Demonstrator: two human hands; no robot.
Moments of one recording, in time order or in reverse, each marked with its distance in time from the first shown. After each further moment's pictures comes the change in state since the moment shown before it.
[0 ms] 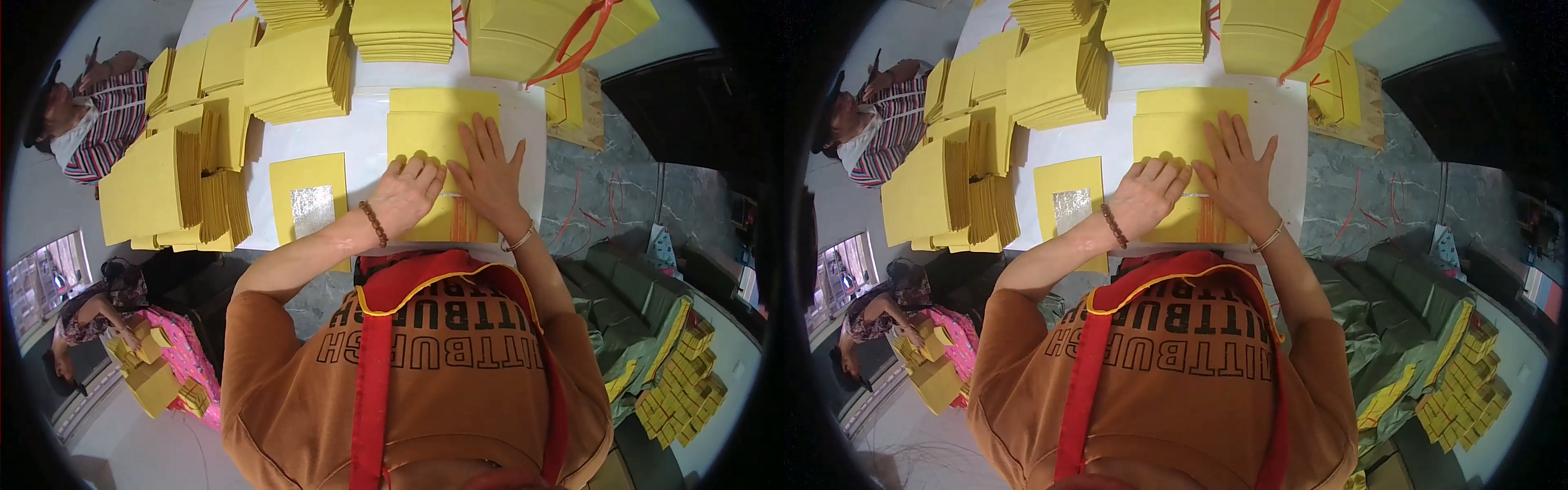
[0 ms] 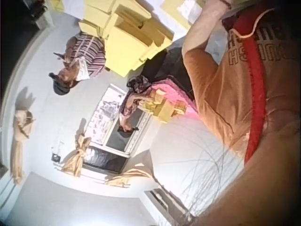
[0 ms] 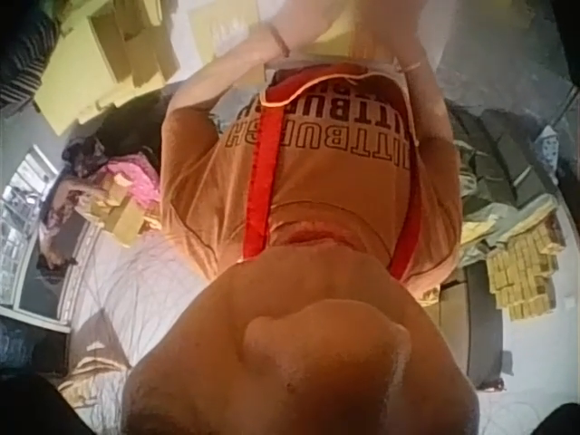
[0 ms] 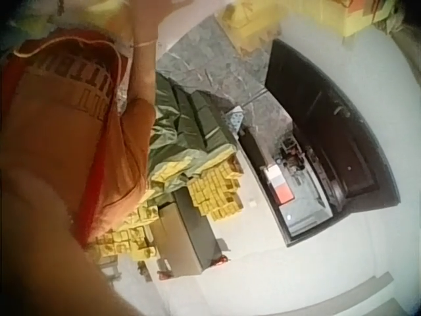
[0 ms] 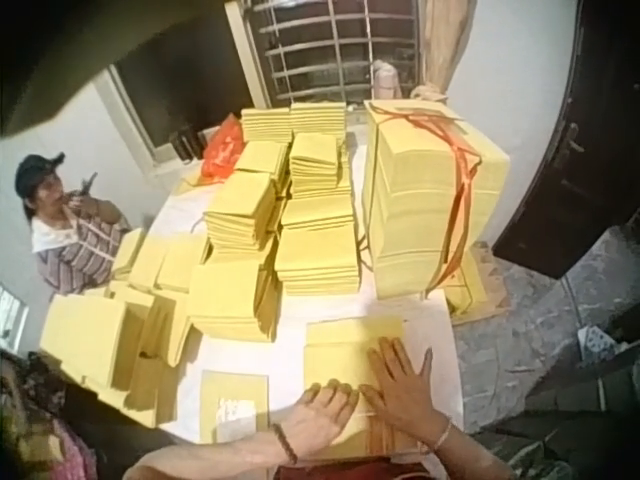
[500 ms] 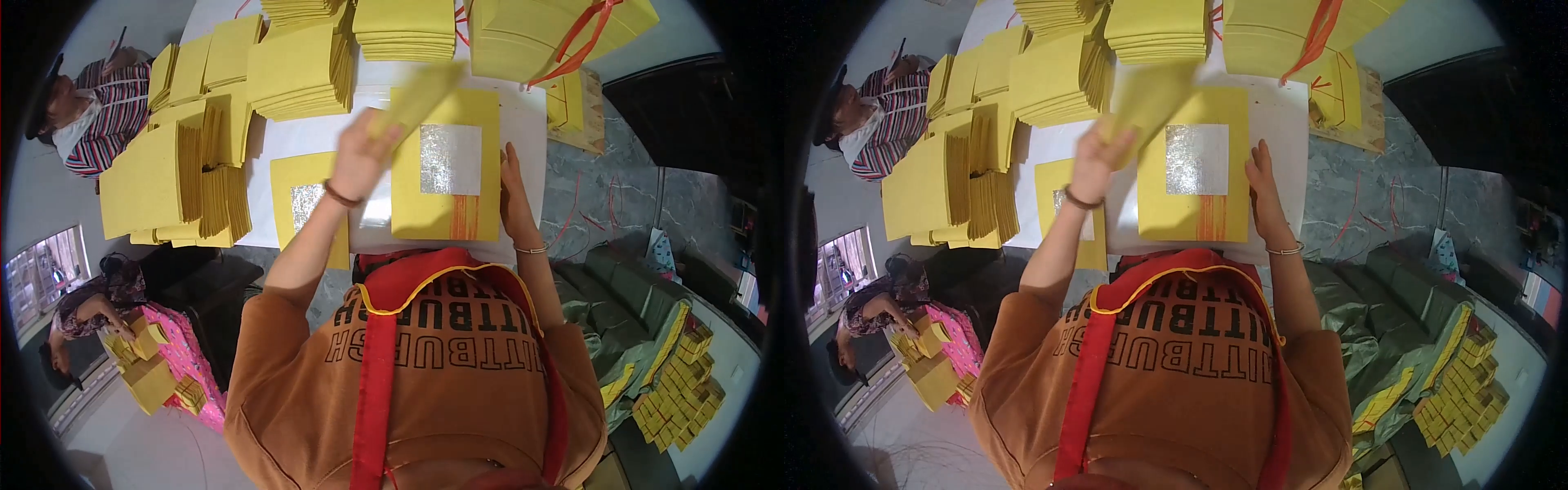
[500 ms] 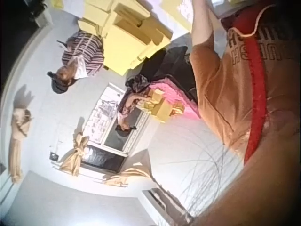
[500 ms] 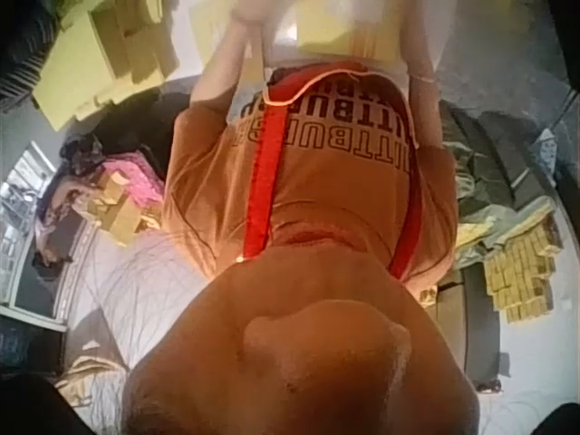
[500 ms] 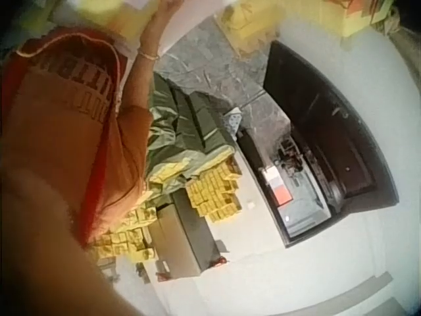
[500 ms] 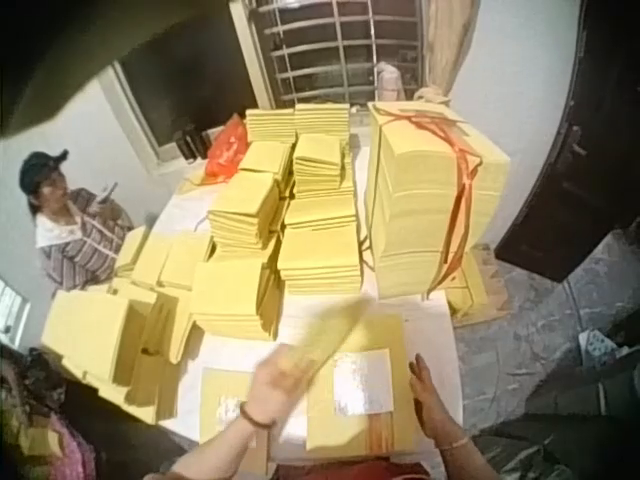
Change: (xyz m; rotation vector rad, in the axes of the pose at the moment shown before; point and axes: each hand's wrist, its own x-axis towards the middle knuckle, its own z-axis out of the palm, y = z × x) left_hand 0.002 -0.042 -0.017 -1.109 0.377 -0.761; right_hand -0.034 0.031 0.010 1.661 -0.113 0.676
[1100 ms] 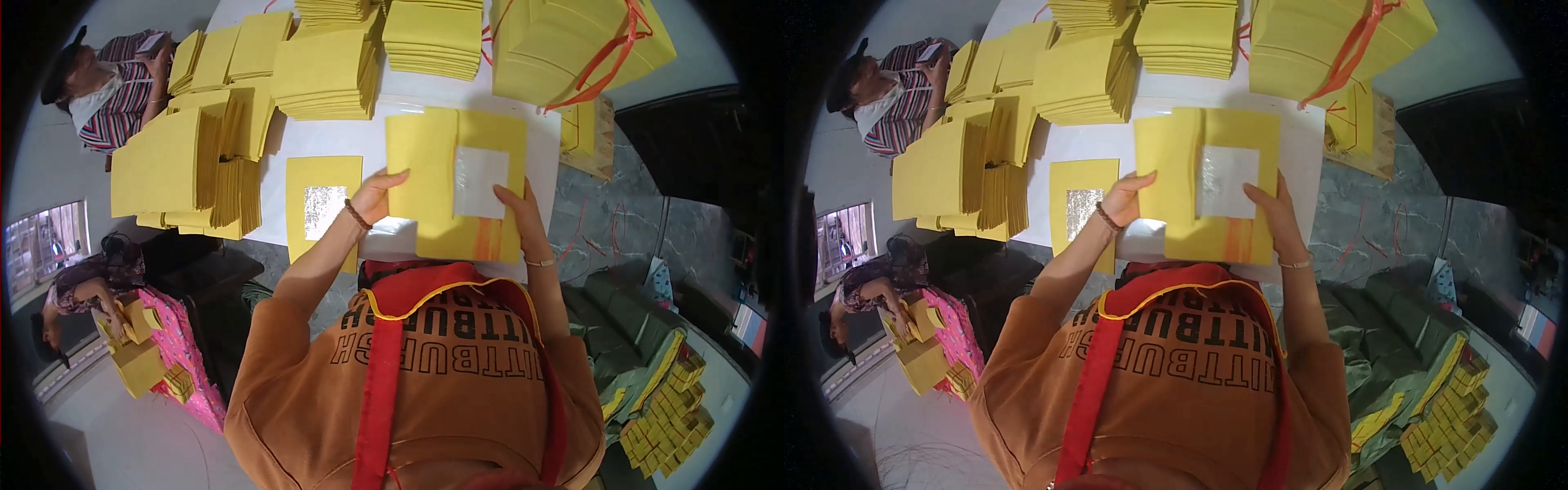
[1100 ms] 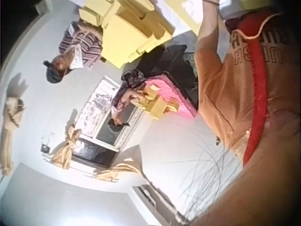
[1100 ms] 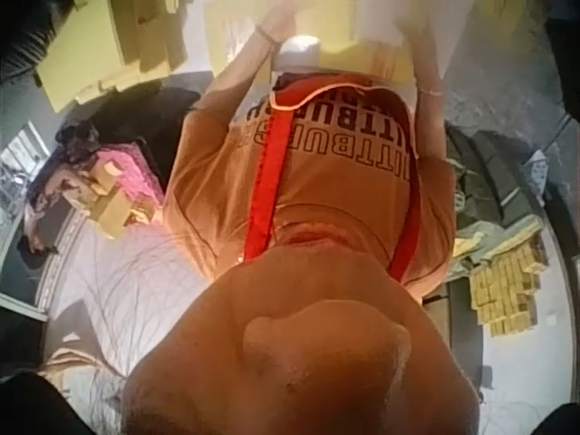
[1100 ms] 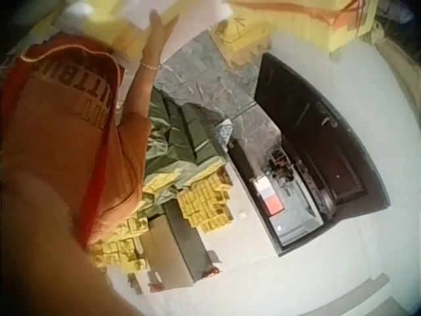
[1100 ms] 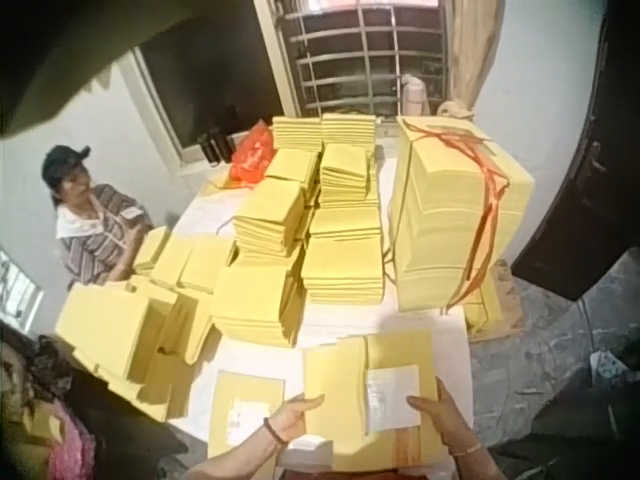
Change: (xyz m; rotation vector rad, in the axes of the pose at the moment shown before) left_hand -0.037 -0.101 0.006 -1.163 -0.303 -0.594; right_hand 0.004 -0.009 0.000 -0.061 0.007 0.080
